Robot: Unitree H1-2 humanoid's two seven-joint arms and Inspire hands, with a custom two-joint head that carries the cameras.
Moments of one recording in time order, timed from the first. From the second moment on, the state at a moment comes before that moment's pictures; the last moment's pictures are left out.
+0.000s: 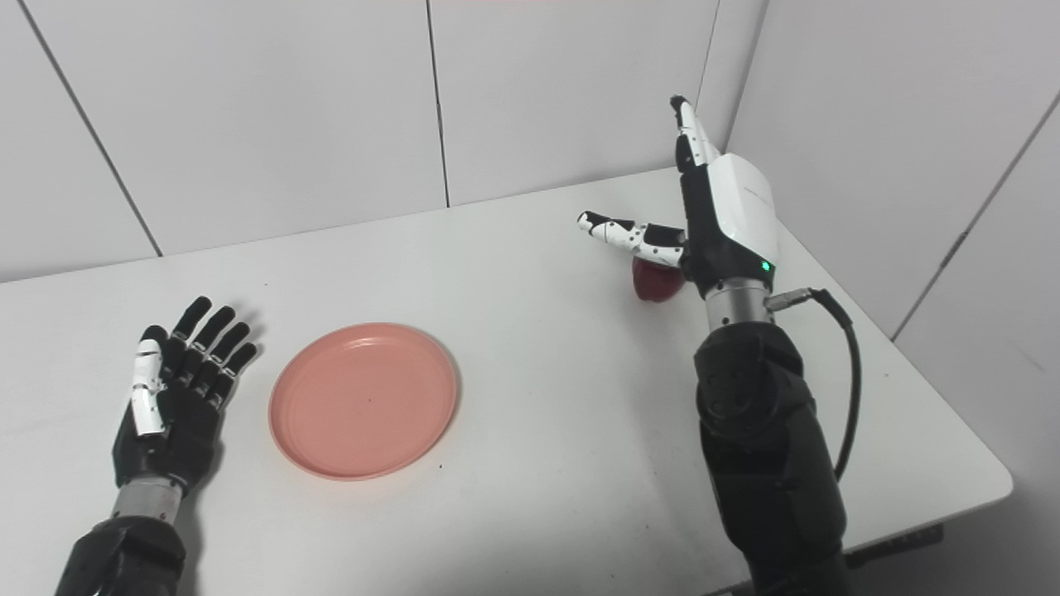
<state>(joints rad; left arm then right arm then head) -0.26 -0.04 0.11 0.16 -0.34 0.18 -0.16 -0.22 -0.30 -0.17 -0.45 -0.74 0.47 0.12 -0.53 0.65</state>
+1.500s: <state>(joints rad) -0.26 -0.03 0.11 0.17 -0.37 0.19 -0.17 -0.23 -0.40 -0.17 -0.08 -0.62 0.47 0.10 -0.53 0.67</state>
